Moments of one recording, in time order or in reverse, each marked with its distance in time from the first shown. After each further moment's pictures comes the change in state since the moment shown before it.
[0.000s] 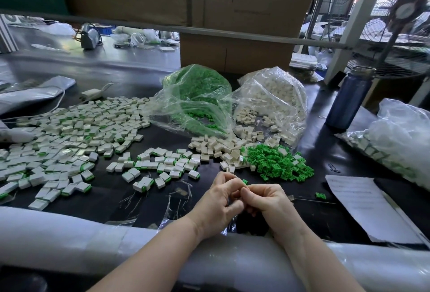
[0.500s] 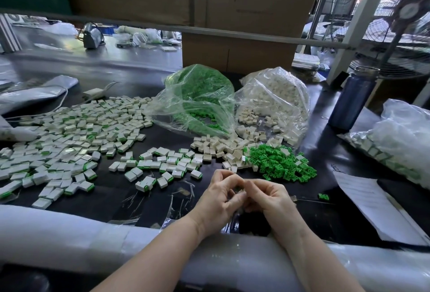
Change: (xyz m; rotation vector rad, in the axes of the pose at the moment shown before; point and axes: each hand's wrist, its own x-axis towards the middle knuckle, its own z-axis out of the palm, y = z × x) left_hand -0.001 0.006 -0.004 -0.090 0.066 -0.040; right_hand 0.001 -0.001 0.004 0.071 0.024 -0.060
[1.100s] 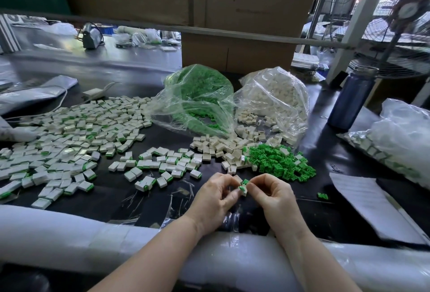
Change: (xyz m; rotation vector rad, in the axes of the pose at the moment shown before) left_hand 0.000 -0.004 -0.003 0.092 0.059 -0.024; right_hand 0.003 0.004 -0.005 -0.371 0.243 -0.153
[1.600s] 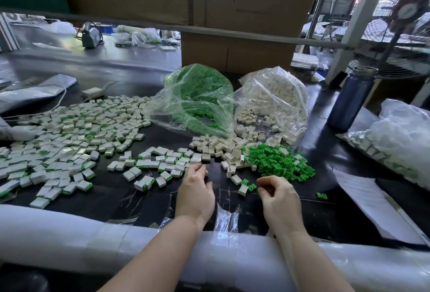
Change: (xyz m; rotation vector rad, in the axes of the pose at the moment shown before) left_hand 0.006 -0.019 -0.003 0.279 0.375 -0.232; right_hand 0.005 0.013 -0.002 -0.483 0.201 0.044
